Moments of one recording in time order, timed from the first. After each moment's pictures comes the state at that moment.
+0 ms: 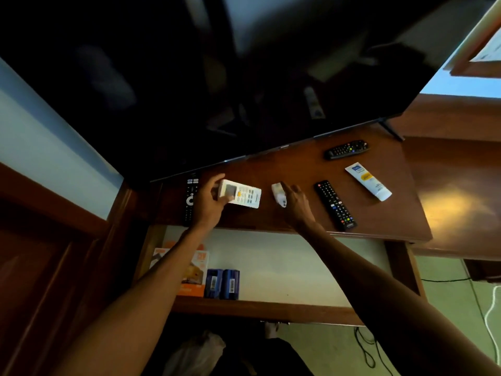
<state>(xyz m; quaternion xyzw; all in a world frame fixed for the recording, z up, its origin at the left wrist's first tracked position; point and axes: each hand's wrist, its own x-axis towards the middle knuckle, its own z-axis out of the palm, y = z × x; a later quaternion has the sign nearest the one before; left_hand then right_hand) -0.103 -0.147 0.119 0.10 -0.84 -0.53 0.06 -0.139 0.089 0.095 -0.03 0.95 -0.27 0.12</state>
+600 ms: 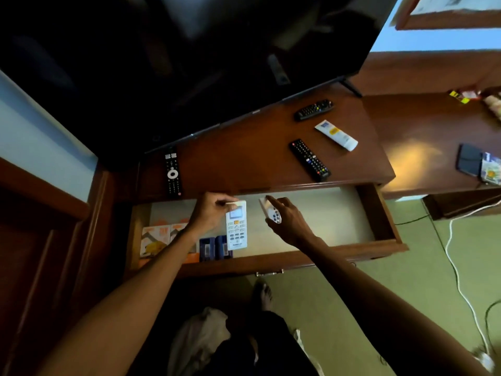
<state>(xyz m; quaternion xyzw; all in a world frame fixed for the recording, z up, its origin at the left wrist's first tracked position) -0.023 -0.134 0.073 -0.04 -0.84 -0.52 -0.15 0.026 0.104 0.084 -0.03 0.95 -0.29 0.11</state>
